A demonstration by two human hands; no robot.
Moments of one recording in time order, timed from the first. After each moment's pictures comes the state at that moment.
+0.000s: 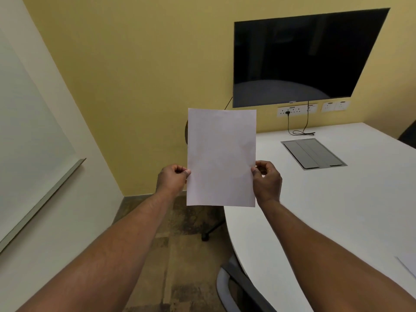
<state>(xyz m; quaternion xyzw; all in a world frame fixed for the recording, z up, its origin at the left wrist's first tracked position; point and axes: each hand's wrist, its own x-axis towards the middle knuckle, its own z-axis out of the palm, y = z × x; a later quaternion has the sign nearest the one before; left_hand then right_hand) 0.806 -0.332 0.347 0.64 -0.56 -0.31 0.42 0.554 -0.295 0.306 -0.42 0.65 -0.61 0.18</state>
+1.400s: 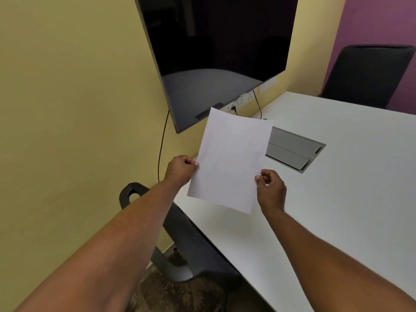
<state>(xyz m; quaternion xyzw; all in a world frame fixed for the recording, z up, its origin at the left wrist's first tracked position) 0.621 -1.011 0.293 0.45 -0.78 -0.40 0.18 0.495 -0.790 0.211 -0.10 0.76 -0.64 0.04</state>
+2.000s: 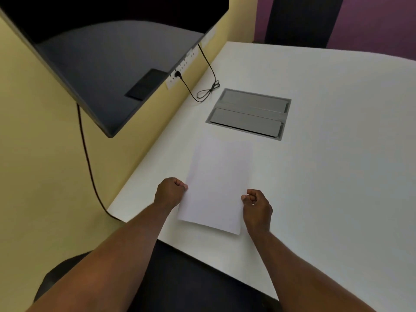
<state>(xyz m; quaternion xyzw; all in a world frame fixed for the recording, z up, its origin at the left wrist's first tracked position) 0.495 -1.148 0.089 0.39 -0.84 -0.37 -0.06 0.474 -0.897 0.044 0.13 0.83 -0.55 0.05</state>
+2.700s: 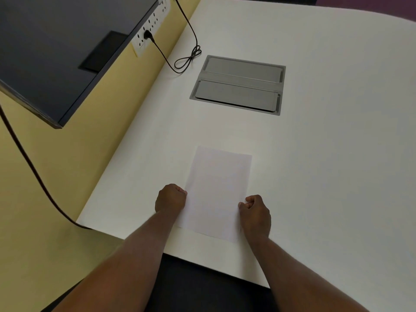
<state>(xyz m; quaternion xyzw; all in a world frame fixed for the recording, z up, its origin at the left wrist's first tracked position) 0.474 -1.161 -0.023 0.40 -0.85 -0.31 -0.16 0.484 -0.927 -0.044 0.24 0.88 -0.40 0.13</state>
